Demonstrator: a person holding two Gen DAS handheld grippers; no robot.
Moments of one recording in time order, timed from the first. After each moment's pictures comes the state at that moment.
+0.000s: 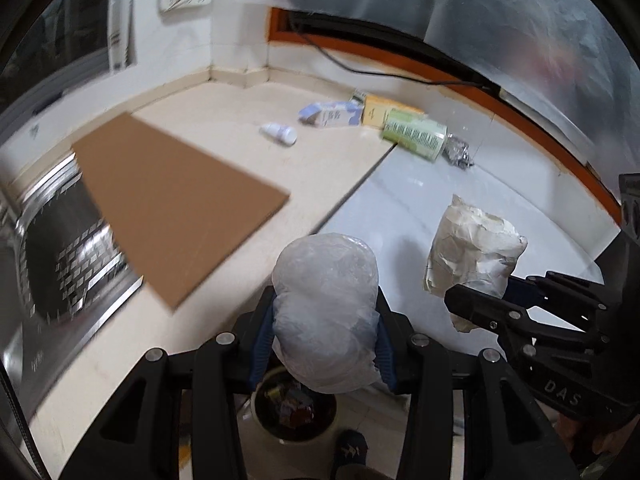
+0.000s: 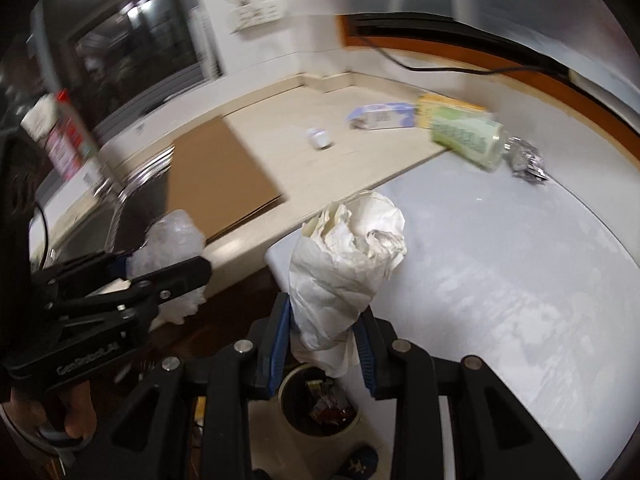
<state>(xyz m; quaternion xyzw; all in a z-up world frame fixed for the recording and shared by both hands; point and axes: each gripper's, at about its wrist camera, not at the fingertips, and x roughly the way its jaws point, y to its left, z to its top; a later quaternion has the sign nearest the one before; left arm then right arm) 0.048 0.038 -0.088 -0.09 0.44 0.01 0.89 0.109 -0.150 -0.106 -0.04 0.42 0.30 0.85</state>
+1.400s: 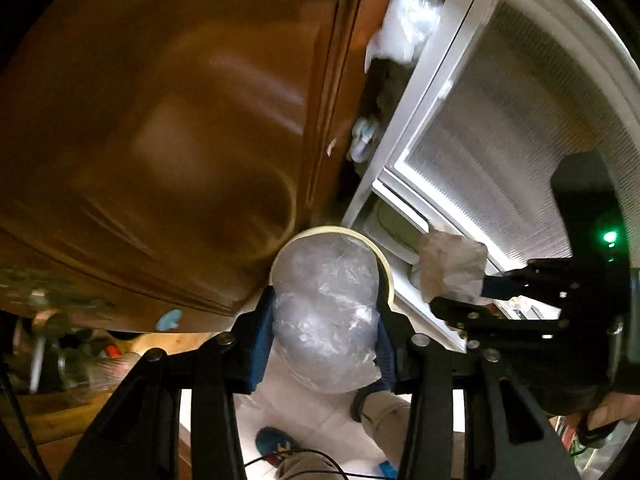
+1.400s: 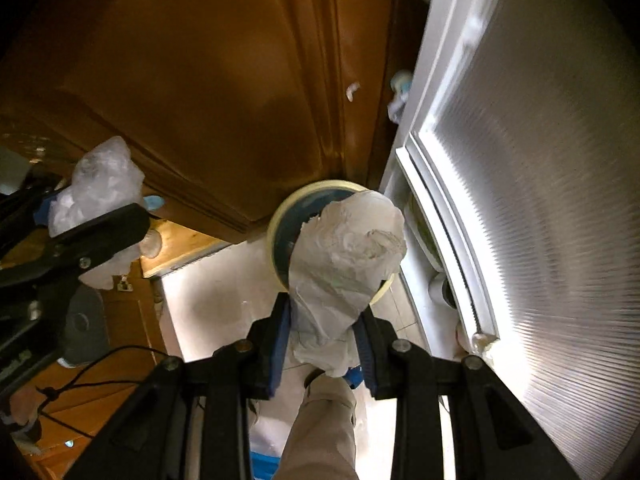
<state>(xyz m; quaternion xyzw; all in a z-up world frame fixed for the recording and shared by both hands) -0.058 0.066 -0.358 -0.13 0.57 0.05 0.81 0.042 -0.074 -0.397 -0.18 0.62 0.30 0.71</state>
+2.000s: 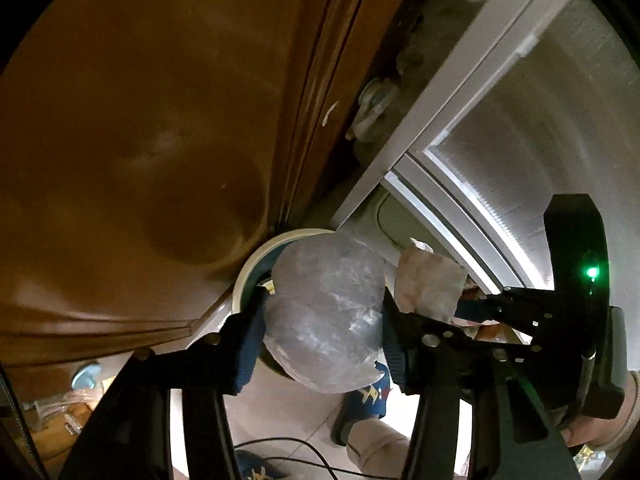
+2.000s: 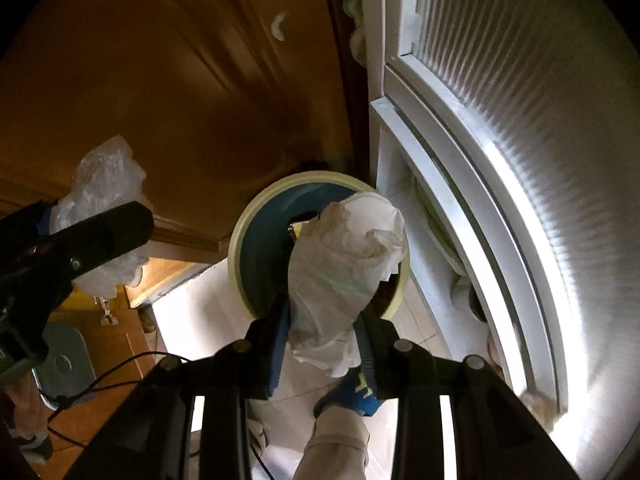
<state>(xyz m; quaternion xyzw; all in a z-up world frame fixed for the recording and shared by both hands) 0.003 0.073 -0.467 -0.17 0.57 0.02 0.80 0.090 -0.083 -0.509 -0.13 0.64 0.29 0.71</state>
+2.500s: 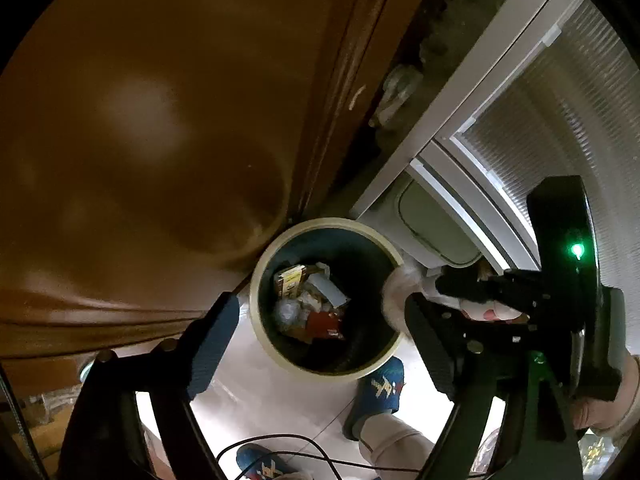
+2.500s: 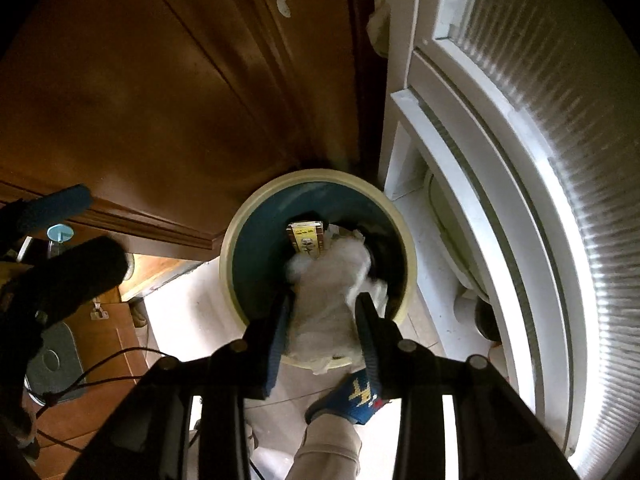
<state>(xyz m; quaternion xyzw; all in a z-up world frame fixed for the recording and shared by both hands) -0.005 0.080 -0.473 -0.15 0.58 0.05 0.80 0.087 -0.065 -0.528 -0.15 0.64 0.30 0.70</state>
